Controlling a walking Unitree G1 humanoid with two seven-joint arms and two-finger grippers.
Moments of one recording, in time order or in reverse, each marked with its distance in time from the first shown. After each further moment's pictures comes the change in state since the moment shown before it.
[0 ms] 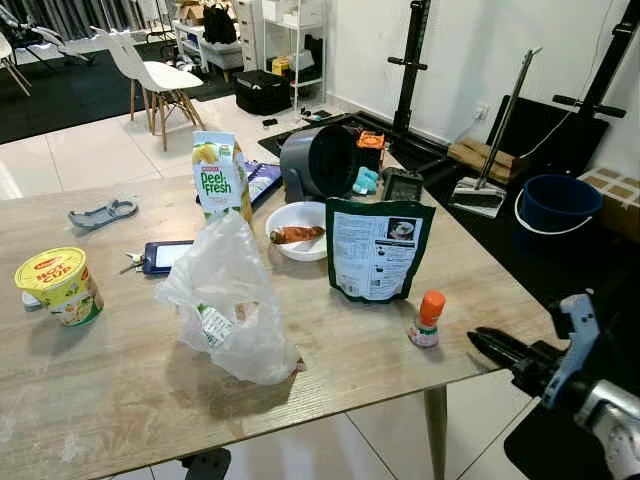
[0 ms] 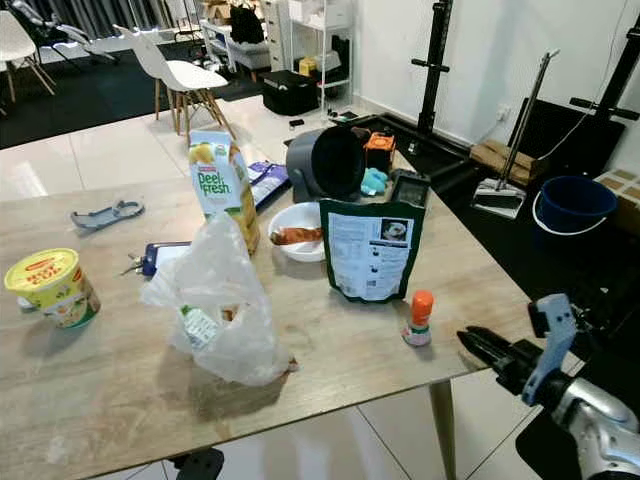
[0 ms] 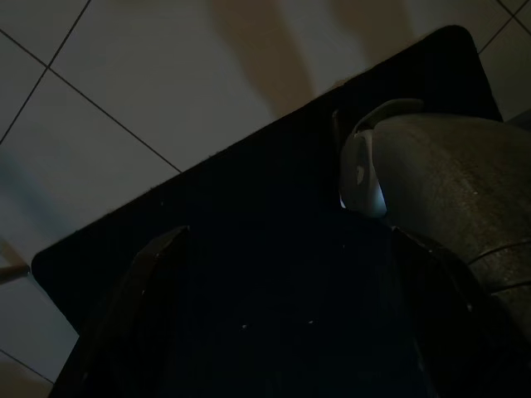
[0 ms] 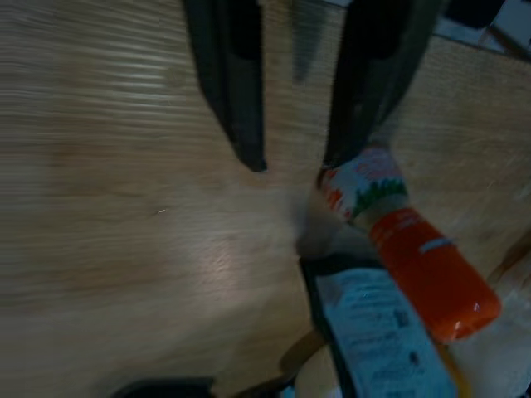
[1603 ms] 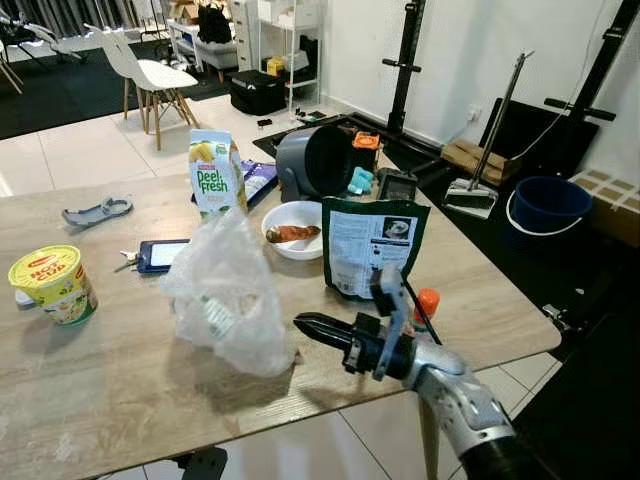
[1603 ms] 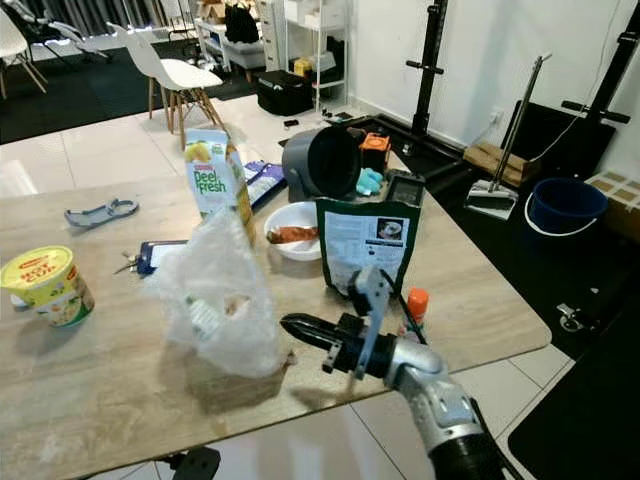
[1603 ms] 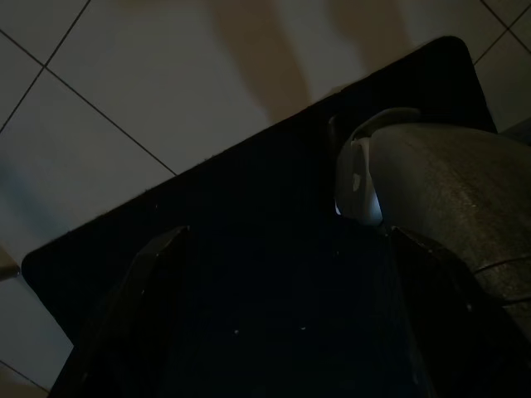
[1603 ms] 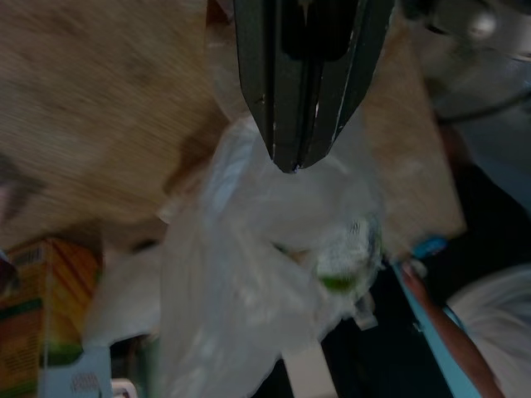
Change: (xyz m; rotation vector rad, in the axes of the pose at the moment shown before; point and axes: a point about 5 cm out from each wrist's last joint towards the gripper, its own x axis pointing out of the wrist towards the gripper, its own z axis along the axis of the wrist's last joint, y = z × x) left arm 0.000 0.001 -0.001 -0.028 -0.005 0.017; right arm 0.120 0.169 0.003 0.003 -0.110 0.705
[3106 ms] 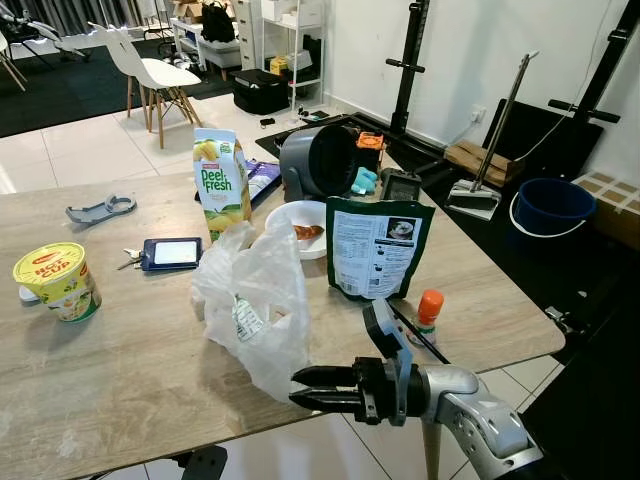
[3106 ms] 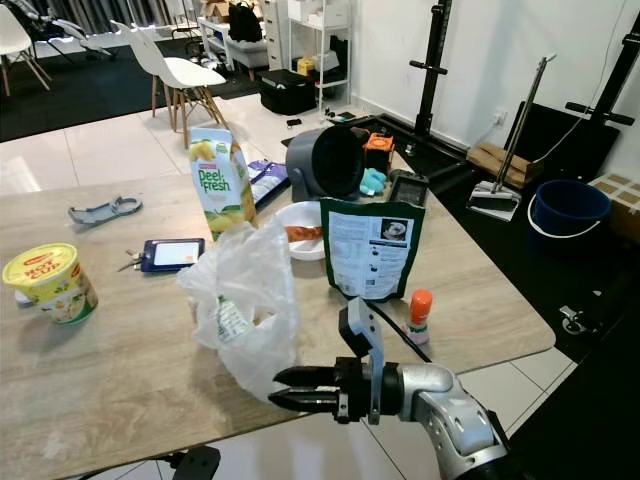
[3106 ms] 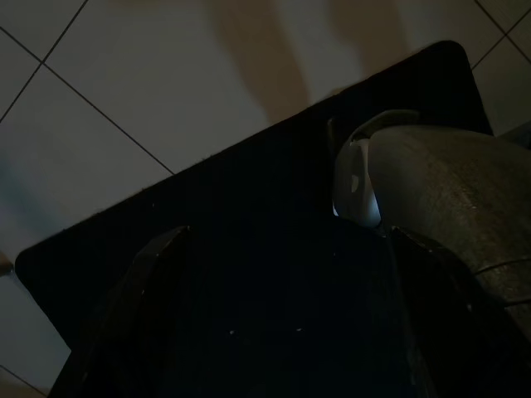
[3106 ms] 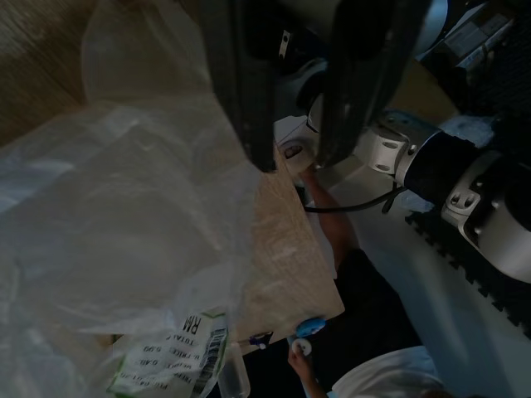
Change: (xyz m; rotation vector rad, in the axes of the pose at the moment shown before) left arm 0.000 0.001 0.001 -0.009 0.000 0.003; right arm -0.004 0.030 -0.015 0.024 0.210 0.247
